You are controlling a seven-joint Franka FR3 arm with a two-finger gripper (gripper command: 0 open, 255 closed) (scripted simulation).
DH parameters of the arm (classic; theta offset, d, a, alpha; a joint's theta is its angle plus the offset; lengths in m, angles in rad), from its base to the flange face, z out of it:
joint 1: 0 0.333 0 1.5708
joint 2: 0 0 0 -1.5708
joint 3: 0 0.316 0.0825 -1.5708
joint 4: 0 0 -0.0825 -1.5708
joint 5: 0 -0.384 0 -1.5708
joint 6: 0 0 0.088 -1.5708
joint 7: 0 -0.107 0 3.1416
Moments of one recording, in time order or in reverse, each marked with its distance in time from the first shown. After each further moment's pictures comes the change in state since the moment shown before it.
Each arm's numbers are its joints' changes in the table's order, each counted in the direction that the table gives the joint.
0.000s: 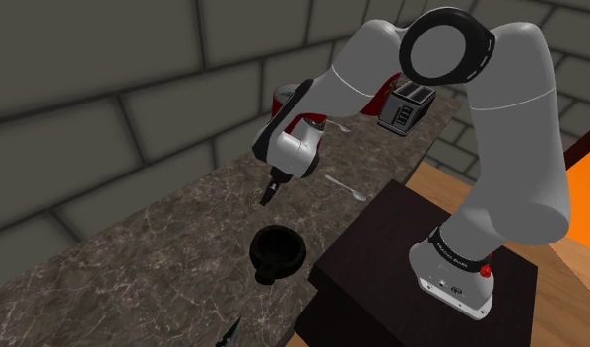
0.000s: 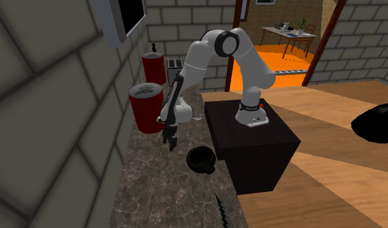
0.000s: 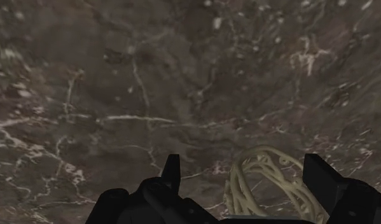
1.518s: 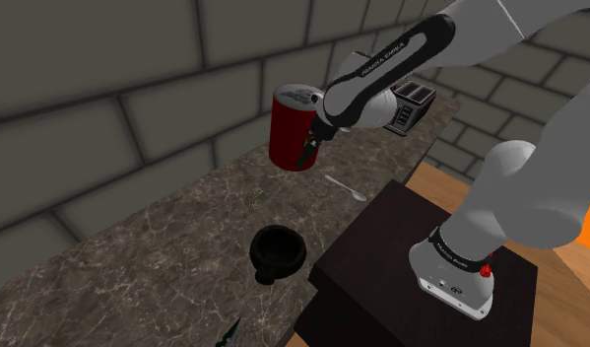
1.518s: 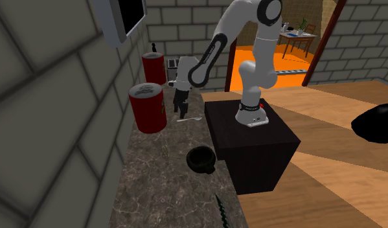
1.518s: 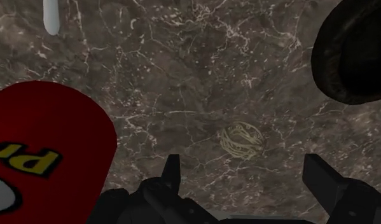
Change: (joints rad) arm 0.162 0.751 -0.339 0.522 0.777 -0.247 -0.782
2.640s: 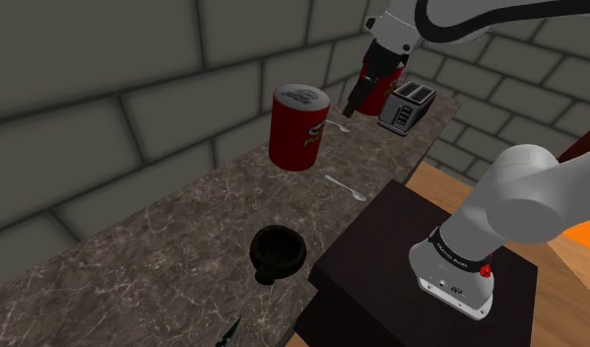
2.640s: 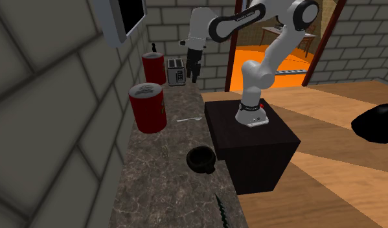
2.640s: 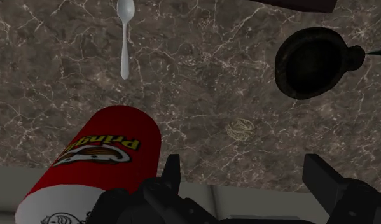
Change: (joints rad) arm -0.247 0.620 0.101 -0.036 0.413 -0.679 -0.415
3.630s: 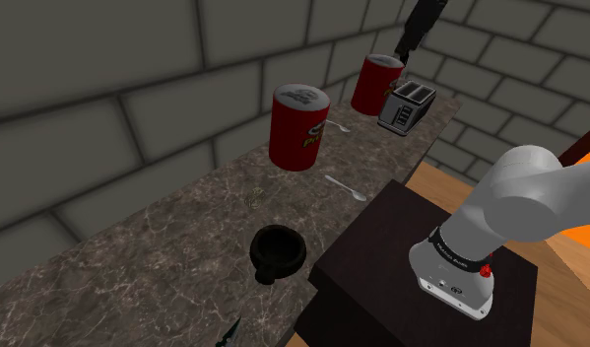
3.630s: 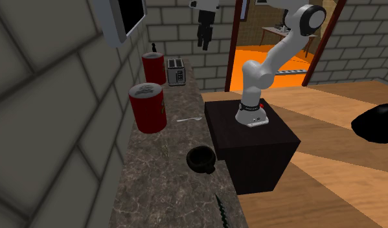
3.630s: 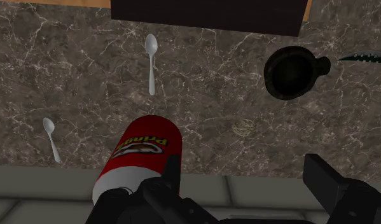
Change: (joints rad) arm -0.057 0.134 0.025 -0.344 0.052 -0.509 -0.107
